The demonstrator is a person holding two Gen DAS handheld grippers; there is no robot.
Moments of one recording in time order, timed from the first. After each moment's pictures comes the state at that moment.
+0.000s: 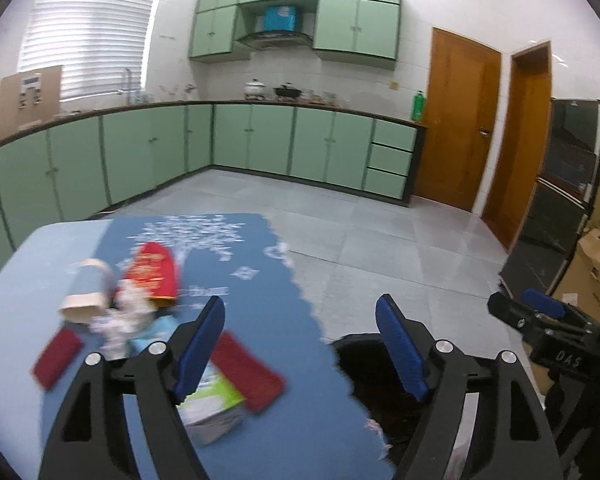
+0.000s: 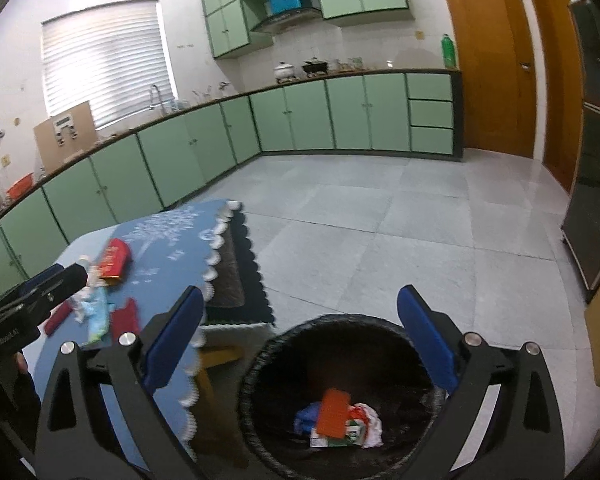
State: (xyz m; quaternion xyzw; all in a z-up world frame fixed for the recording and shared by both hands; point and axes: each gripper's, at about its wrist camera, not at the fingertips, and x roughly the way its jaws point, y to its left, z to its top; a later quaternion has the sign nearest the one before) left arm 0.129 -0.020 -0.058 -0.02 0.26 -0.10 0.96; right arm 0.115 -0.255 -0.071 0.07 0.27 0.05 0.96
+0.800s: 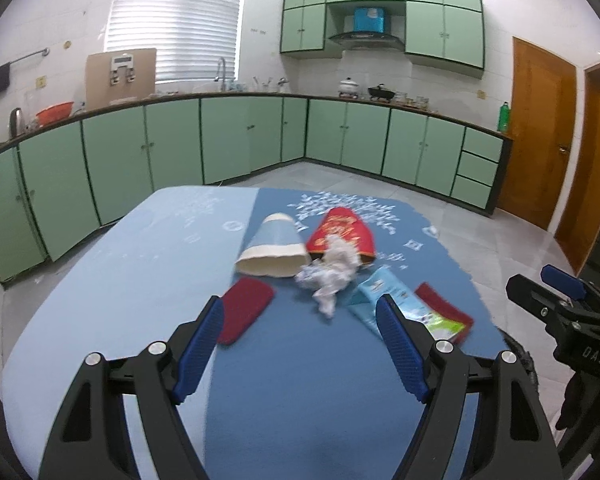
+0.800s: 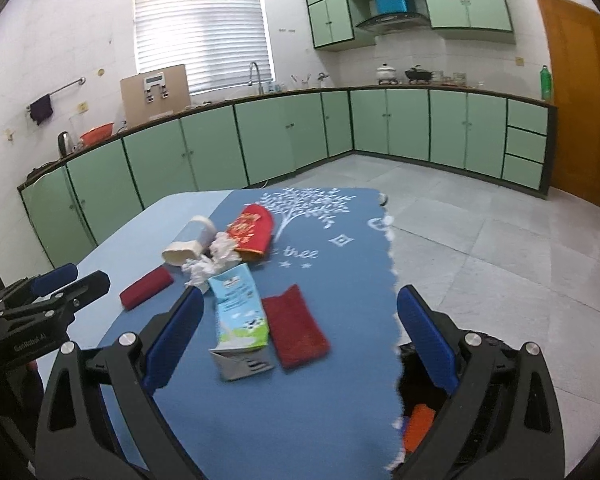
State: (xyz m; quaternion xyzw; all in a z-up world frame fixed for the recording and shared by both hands) left arm 0.077 0.132 -0.084 -0.04 0.27 0.05 0.96; right arm 0.117 -0.089 -0.079 0.01 0.27 0.19 0.94
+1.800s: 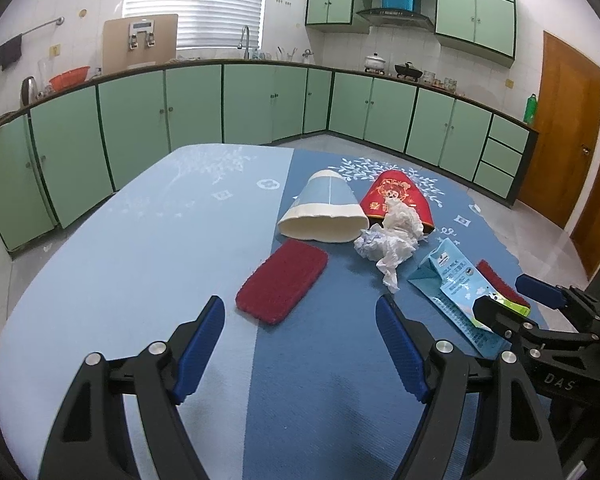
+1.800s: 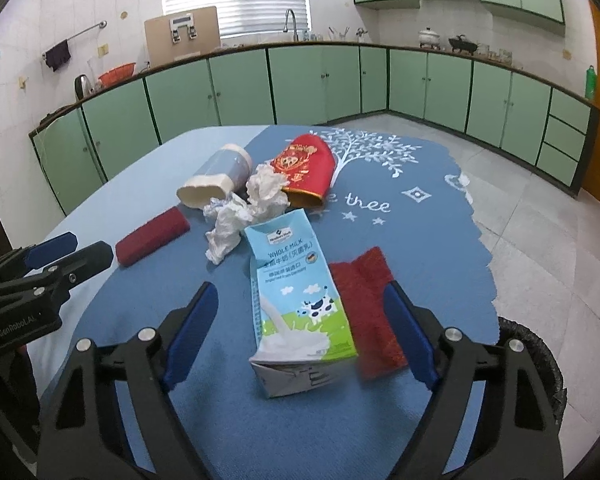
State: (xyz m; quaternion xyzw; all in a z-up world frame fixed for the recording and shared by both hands) left arm 0.099 0.169 -0.120 -0.07 0.32 0.08 0.94; right arm 0.153 -0.027 -0.125 -0.05 0.35 0.23 0.91
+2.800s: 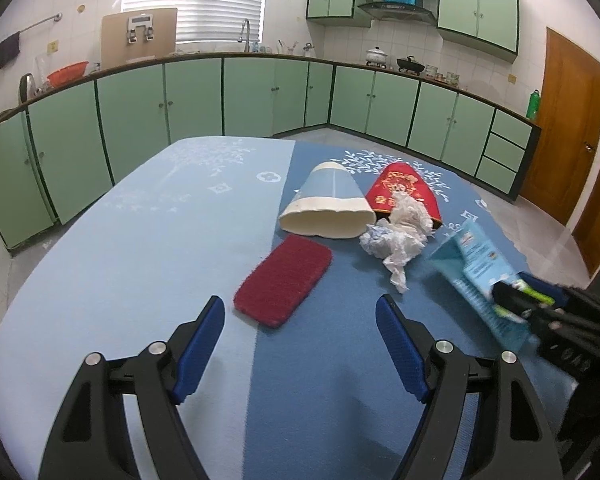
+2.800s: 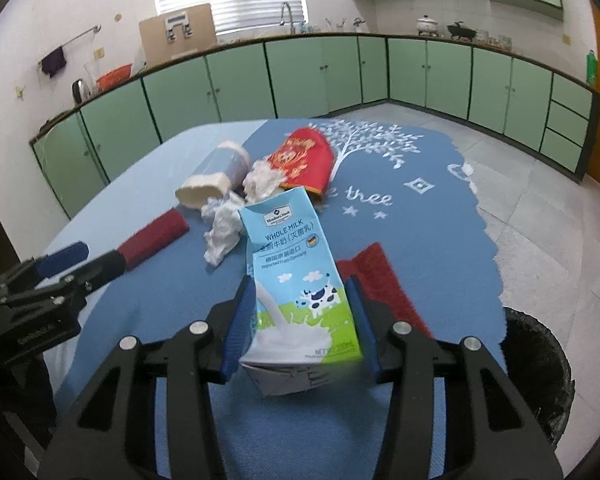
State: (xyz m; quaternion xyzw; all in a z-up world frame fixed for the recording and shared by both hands) left arm 0.112 0.172 -0.127 -0.07 0.33 0.08 0.94; right arm 0.160 -0.037 -0.116 -0.03 0.35 0.23 0.91
